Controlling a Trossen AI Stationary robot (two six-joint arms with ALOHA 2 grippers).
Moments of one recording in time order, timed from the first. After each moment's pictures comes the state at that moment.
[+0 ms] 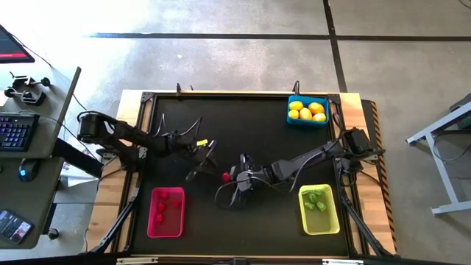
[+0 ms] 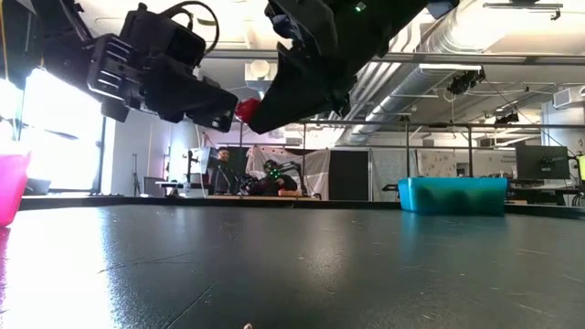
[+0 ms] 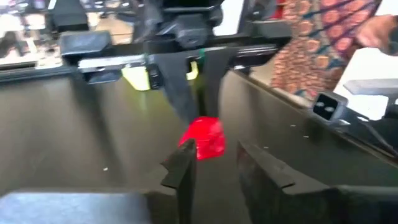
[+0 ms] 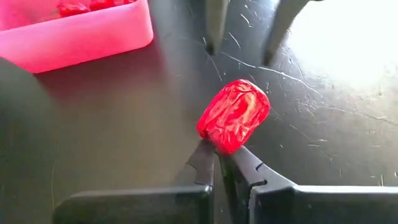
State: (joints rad) left arm 0.13 1.51 0.39 0.86 0.65 0.14; right arm 0.29 1.91 1.28 -0.15 0.33 0.41
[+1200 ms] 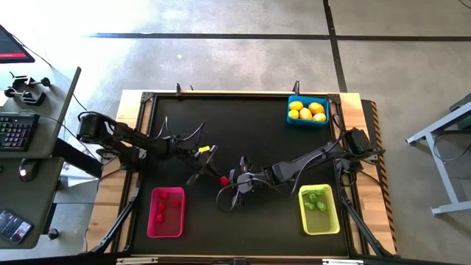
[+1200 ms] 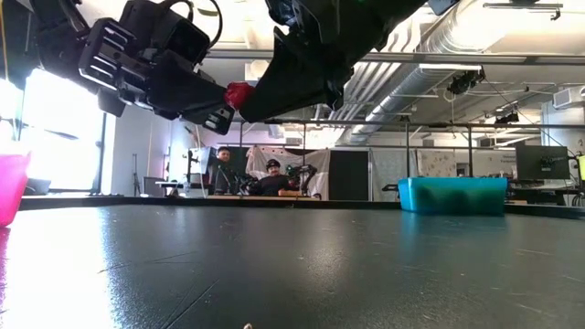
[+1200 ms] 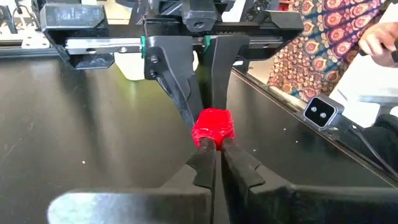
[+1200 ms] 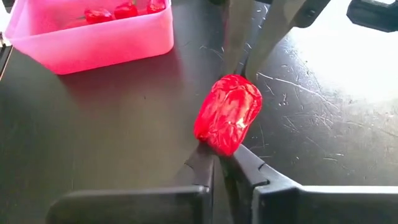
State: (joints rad) left arm 0.04 1.51 0.41 0.81 0.56 0.05; right arm 0.29 1.91 1.28 -0.09 0.31 0.34
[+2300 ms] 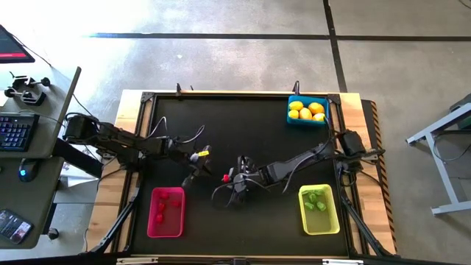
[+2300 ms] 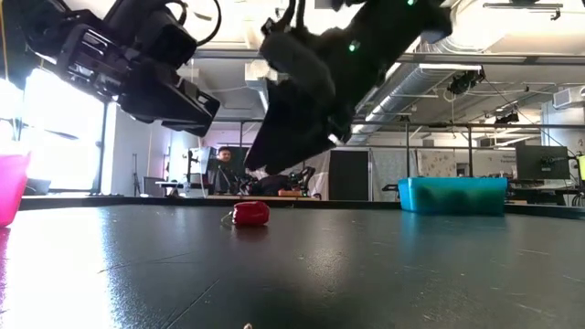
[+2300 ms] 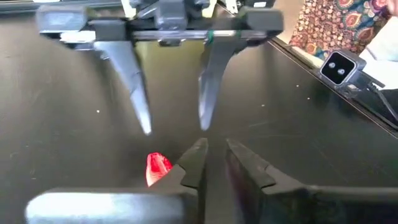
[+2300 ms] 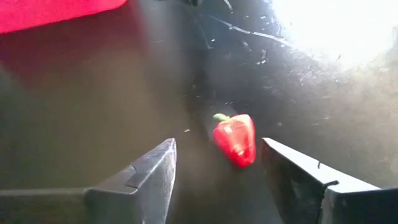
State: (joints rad) left arm 0.01 1.34 0.41 0.45 0.42 0.14; right arm 0.27 1.98 1.28 -0.16 0.33 0.43
